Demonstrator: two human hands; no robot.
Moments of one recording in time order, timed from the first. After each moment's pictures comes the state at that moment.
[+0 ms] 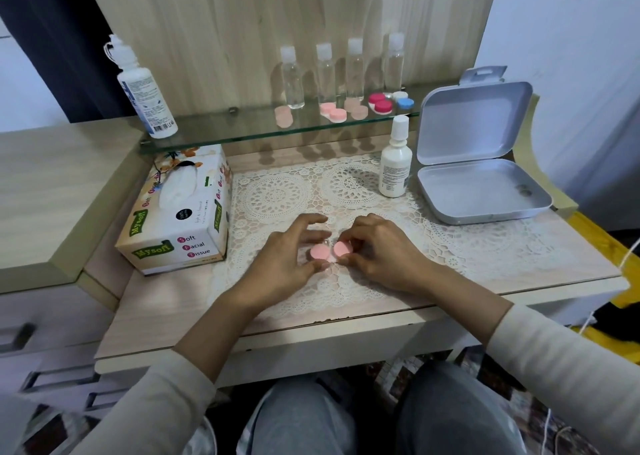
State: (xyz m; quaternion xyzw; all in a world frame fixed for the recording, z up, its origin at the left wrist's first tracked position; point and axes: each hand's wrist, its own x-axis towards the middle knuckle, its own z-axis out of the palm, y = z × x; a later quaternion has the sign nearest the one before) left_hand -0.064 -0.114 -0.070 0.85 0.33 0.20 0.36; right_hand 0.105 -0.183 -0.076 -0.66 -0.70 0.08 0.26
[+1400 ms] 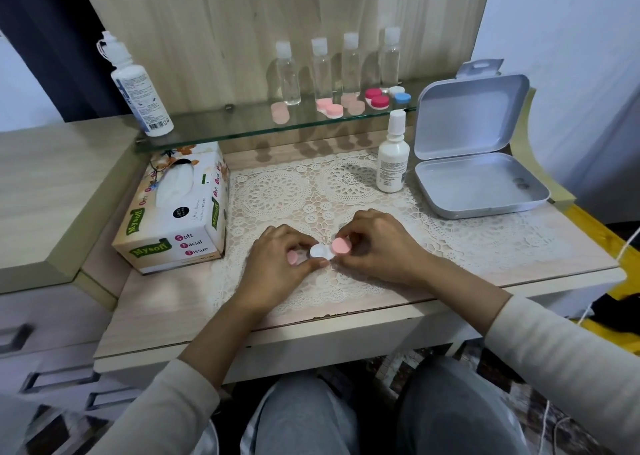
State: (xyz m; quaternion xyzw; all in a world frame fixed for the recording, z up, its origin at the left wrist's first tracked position) left_hand -0.067 -0.113 -0.088 0.86 0.37 0.27 0.22; right_hand 0.104 -0.184 -0.074 -0.67 -0.68 0.10 0.27
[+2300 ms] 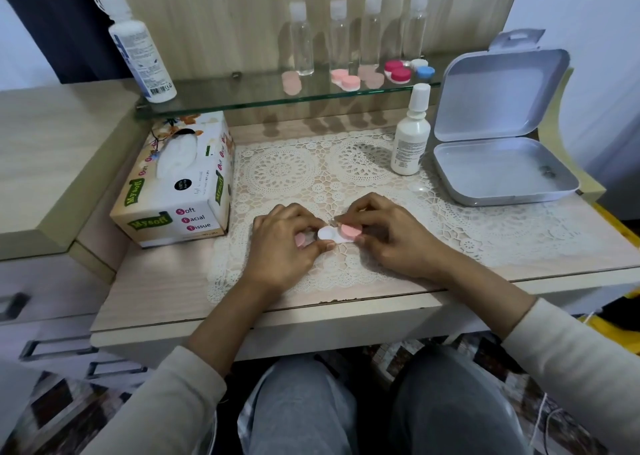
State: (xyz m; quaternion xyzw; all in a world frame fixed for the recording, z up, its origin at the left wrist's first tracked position) left_hand -0.065 -0.112 -0.094 0.85 0.36 0.31 0.22; right_hand 0.105 -0.188 -0.084 -0.62 -0.70 0.17 0.32
